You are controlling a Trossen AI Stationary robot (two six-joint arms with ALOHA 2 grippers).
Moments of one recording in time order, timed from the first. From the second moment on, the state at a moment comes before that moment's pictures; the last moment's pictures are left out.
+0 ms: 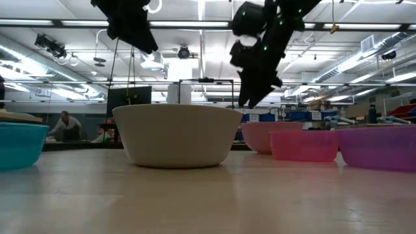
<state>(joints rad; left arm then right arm) 0.03 1.11 1.04 -0.68 -0.55 -0.27 -0.25 1.66 1.25 -0.64 0.18 0.31</state>
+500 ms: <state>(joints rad) 0.03 1.11 1.04 -0.74 -0.57 -0.26 -0.26 1.71 1.25 -0.66 0.14 0.38</state>
